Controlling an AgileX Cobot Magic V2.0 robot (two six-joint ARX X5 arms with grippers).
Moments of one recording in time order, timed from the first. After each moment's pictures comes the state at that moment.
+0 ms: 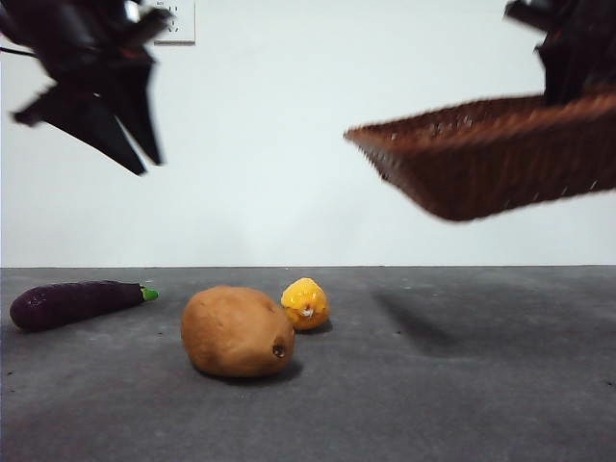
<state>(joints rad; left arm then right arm) -0.28 1.61 1.42 -0.93 0.36 -0.04 0.05 1.63 1.64 -1.24 -0.33 -0.03</state>
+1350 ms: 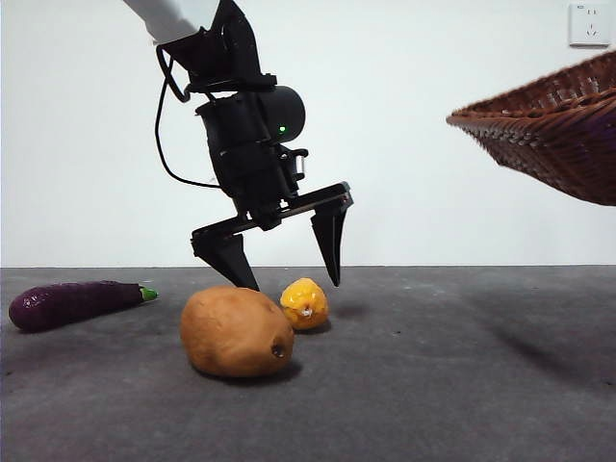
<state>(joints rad) -0.53 2.22 1.88 -0.90 0.19 -0.24 -0.14 1.37 1.47 -1.35 -0.22 -0.06</state>
